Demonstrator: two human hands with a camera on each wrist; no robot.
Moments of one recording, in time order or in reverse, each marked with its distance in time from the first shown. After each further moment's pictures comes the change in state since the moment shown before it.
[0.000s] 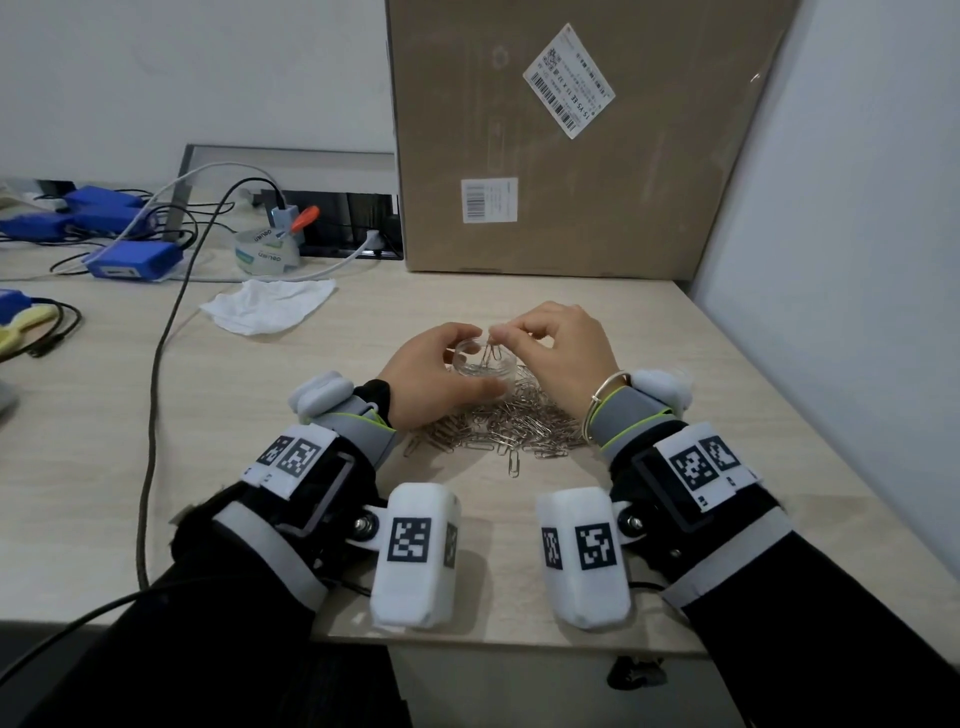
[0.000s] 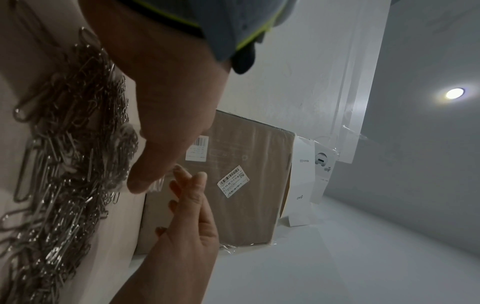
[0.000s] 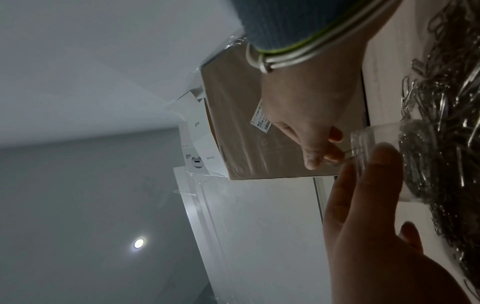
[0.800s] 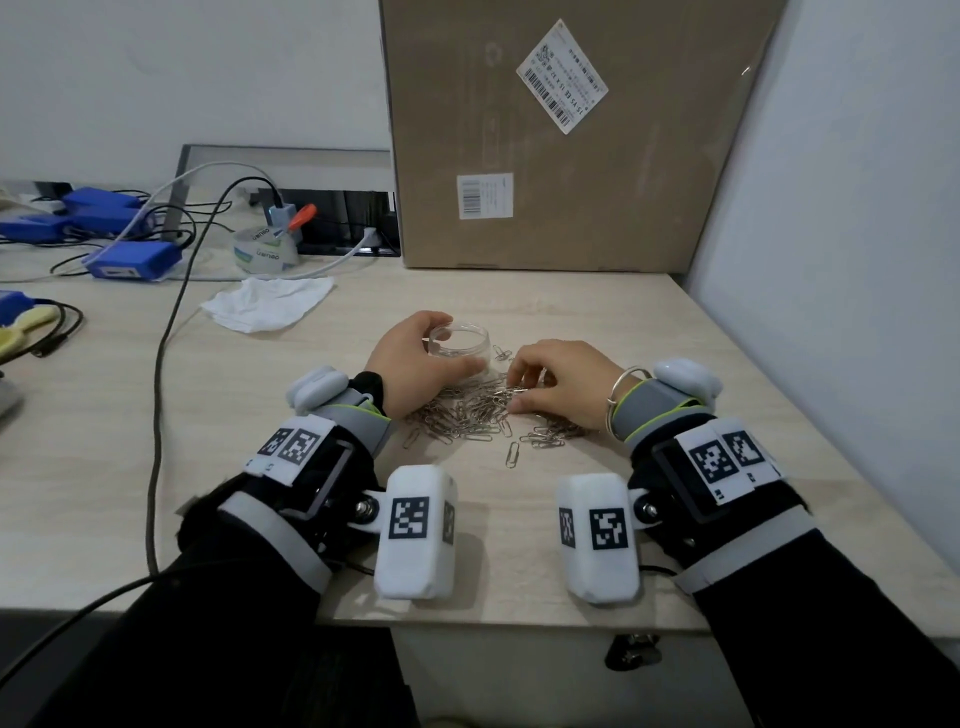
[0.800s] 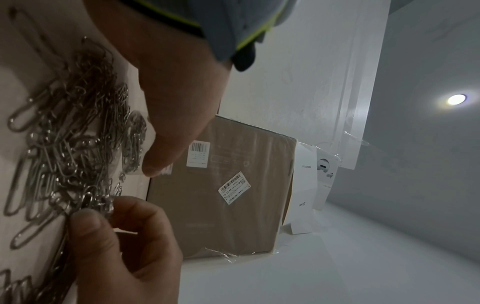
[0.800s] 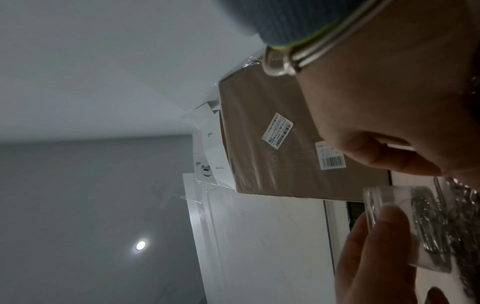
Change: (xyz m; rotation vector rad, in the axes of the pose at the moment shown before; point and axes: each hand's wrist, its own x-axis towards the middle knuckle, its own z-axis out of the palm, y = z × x) left_hand 0.000 -0.005 -0.005 -0.020 0.129 -0.081; right_hand -0.011 0.005 -0.020 -0.399 -0.546 0.051
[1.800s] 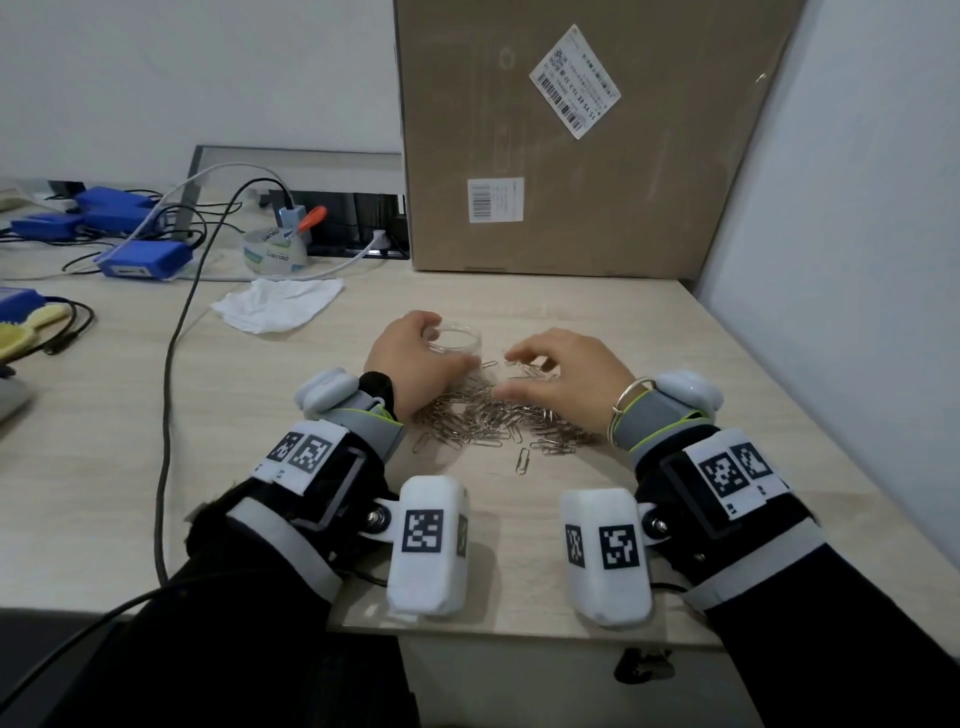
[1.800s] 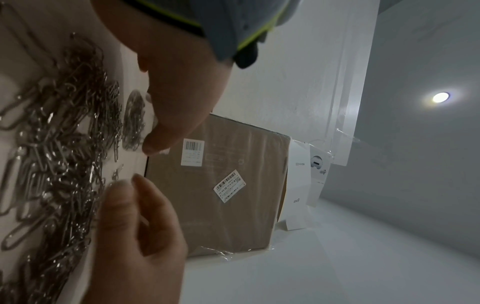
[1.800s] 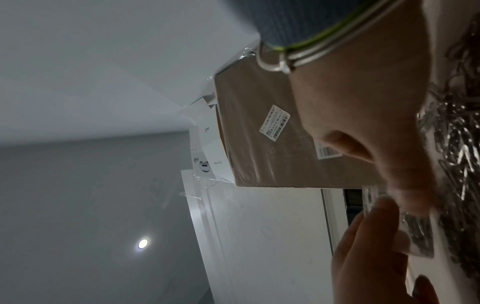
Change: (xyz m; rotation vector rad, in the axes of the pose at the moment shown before) left_hand 0.001 0.001 -0.005 0.024 0.104 -0.037; right_hand 0.005 -0.003 0.005 0.093 0.193 -0.012
